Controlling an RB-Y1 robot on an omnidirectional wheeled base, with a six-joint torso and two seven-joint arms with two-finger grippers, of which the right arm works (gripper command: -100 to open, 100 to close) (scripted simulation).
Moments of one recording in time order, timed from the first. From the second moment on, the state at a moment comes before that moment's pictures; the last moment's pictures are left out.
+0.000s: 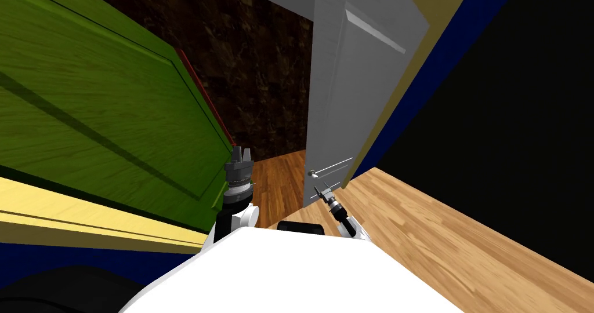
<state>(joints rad) -0.05 -0.16 0.02 -0.74 0.53 -0.94 1.04</state>
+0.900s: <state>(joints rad) -0.06 -0.14 0.02 -0.73 0.52 -0.93 1.06</state>
